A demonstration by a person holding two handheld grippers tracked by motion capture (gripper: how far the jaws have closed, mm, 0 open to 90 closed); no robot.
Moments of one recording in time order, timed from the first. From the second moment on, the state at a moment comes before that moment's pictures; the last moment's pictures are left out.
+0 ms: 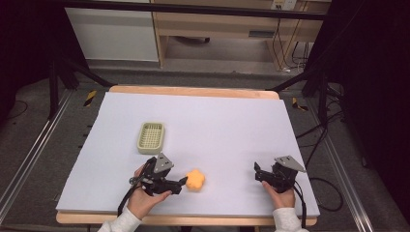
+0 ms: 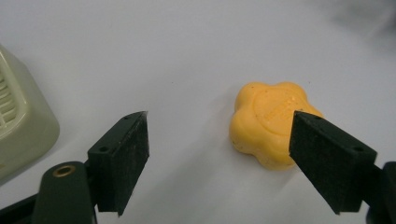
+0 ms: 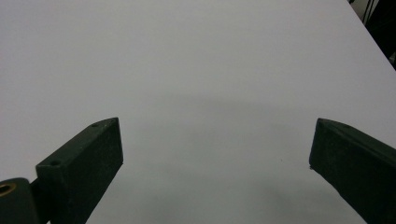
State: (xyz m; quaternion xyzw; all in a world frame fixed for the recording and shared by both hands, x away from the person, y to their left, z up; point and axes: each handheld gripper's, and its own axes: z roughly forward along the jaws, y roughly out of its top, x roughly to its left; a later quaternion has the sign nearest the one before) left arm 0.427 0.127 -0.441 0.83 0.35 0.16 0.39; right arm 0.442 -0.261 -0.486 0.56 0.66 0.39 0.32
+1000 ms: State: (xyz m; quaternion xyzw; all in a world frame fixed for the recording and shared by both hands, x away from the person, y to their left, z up) left arm 0.432 0.097 -0.443 0.86 0.32 0.15 0.37; right arm 0.439 -0.258 -0.486 0.53 0.68 0.39 0.32
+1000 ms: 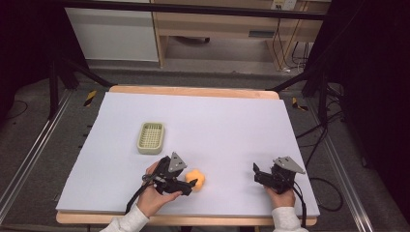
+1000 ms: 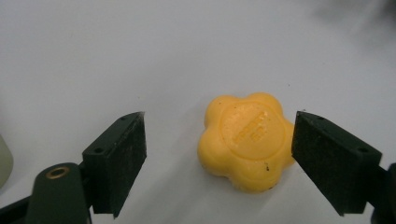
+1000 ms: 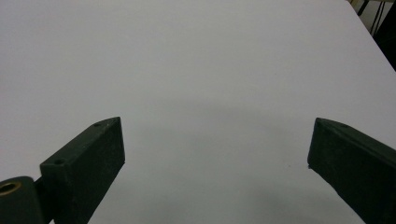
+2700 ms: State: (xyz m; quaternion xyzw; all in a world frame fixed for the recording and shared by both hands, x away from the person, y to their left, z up) left arm 0.435 0.067 -0.468 0.89 0.30 0.14 0.32; right arm 0.439 -0.259 -0.486 0.54 0.68 0.39 0.32
